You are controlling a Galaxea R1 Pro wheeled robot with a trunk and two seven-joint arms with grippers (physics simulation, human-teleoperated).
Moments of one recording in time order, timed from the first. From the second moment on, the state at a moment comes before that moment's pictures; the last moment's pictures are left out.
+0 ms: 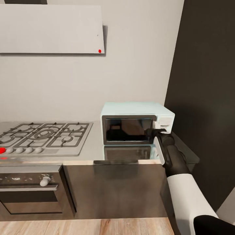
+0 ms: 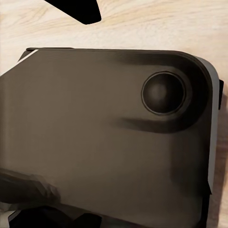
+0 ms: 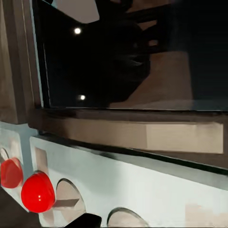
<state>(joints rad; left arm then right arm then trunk) 0.00 -0.02 0.01 -0.04 0.10 -0.04 0.00 -0.86 0.10 -0.02 -1.17 0.08 0.71 -0.14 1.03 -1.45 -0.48</state>
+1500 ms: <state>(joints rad) 0.00 -0.02 0.01 -0.04 0.10 -0.04 0.00 -0.80 0.08 -0.07 -1.12 0.04 0.47 -0.02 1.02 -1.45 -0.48</state>
